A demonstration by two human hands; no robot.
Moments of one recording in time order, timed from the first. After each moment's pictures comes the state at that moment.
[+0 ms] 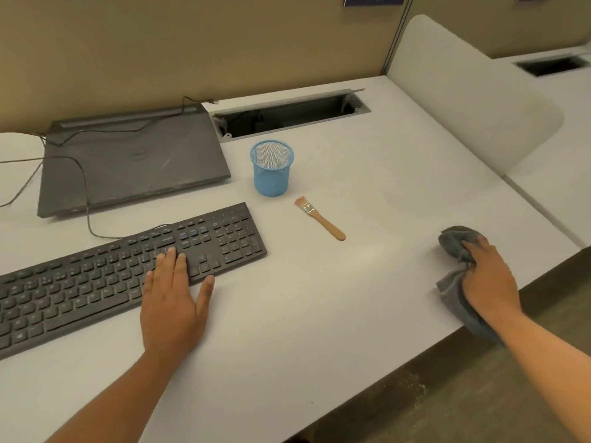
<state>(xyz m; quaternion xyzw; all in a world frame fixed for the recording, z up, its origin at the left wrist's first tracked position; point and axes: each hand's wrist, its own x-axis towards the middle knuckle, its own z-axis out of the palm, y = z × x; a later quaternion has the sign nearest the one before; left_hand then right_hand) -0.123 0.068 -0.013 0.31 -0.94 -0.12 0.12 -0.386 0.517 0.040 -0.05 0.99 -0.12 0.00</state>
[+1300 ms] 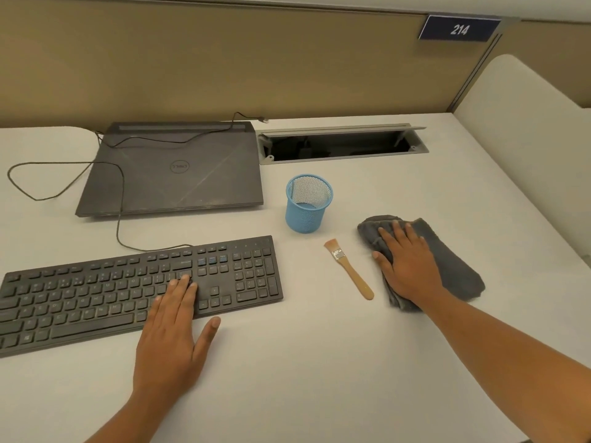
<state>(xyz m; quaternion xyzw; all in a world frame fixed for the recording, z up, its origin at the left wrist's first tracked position) -0.123 0.069 -0.015 0.33 -0.93 -0.12 0.10 -0.496 0.320 0.009 -0.35 0.94 -0.02 0.04</state>
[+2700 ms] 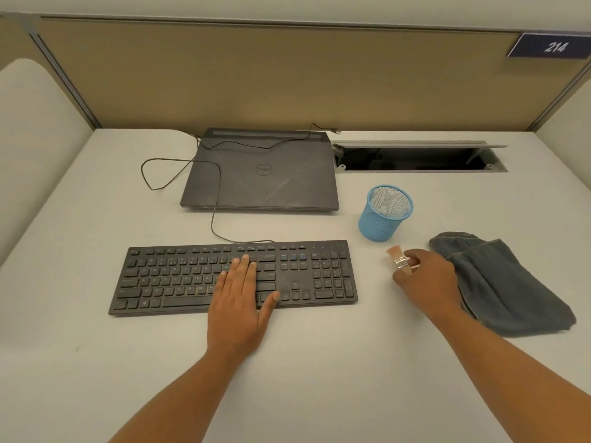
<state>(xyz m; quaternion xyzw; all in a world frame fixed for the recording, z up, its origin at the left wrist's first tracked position) -0.113 0.030 -0.009 0.37 -0.92 -0.10 0.11 -0.389 0.220 0.048 -0.20 0.94 -0.27 0.08</state>
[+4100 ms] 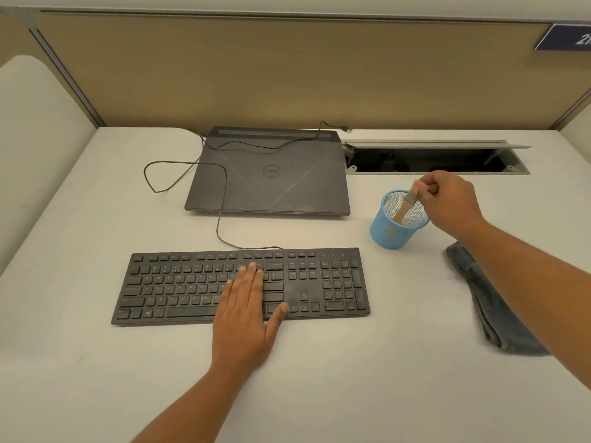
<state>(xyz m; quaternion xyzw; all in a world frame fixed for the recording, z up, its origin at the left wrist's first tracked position) -0.114 0.027 -0.008 0.37 -0.92 -0.11 0.10 -0.490 0.132 0.106 -0.31 0.91 -0.28 0.01</state>
